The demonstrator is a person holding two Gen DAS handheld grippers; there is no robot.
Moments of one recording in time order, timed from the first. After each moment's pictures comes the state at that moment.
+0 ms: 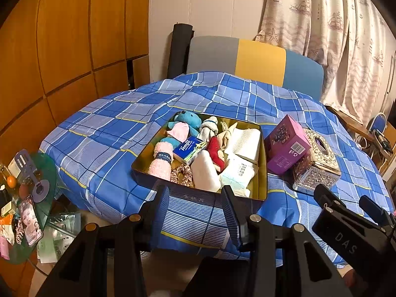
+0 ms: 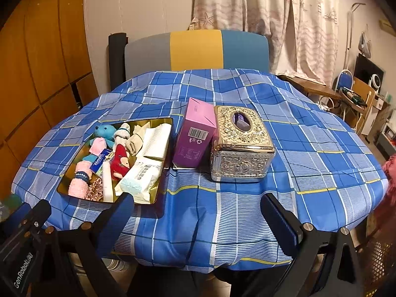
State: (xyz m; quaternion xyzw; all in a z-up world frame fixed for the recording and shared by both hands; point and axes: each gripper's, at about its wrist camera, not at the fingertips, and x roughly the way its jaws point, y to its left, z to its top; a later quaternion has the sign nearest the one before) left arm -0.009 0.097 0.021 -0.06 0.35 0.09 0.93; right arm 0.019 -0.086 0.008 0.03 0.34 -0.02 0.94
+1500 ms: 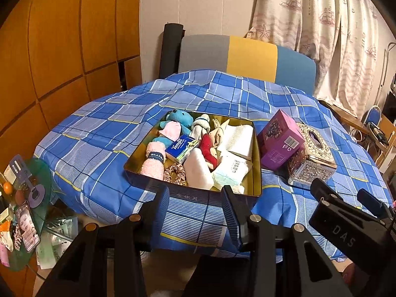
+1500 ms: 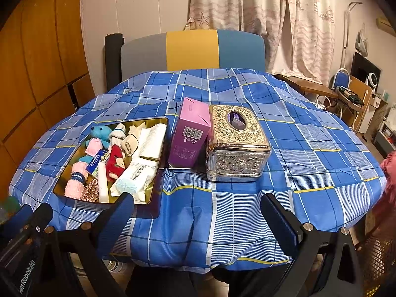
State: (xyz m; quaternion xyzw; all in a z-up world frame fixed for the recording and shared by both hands) left arm -0.006 0.090 0.018 -0.05 0.35 0.07 0.93; right arm 0.019 -0.090 0.006 0.04 0.34 -0.03 0.94
